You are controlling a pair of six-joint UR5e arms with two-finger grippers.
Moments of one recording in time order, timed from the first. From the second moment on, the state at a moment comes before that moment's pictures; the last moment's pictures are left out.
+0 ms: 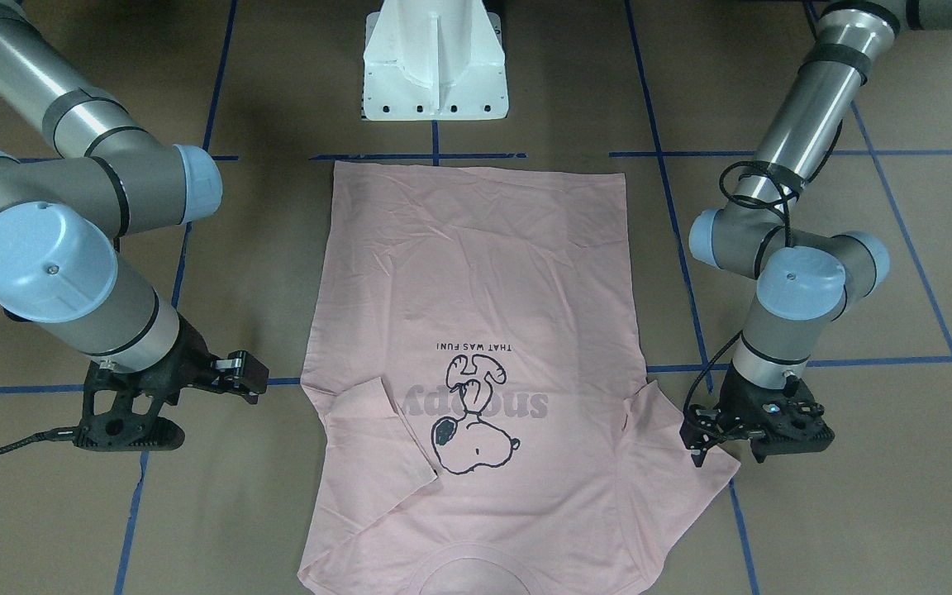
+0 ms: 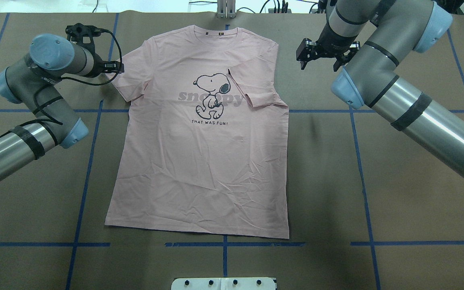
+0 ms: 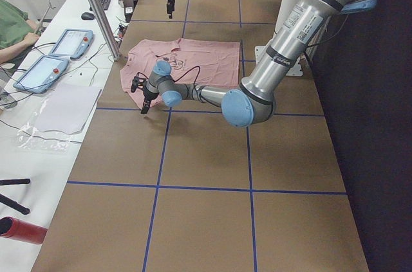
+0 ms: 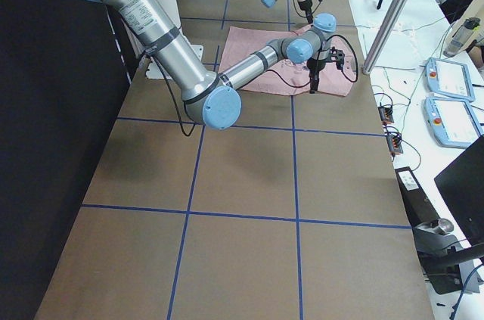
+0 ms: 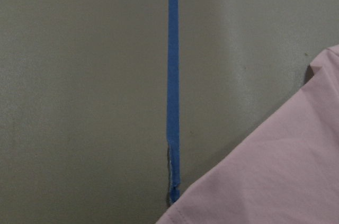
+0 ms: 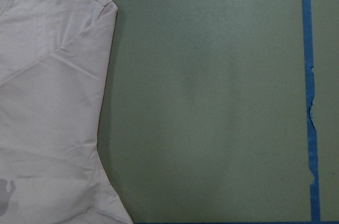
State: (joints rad) left arm -0.88 -2.18 -1.03 -2.38 -1.74 -0.99; right arm 0.95 -0.86 1.38 -1.49 2.16 0.88
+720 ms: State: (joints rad) left arm -0.88 -2.21 -1.03 -2.37 -1.76 -0.96; right arm 0.95 -0.85 1.38 -1.48 2.16 0.88
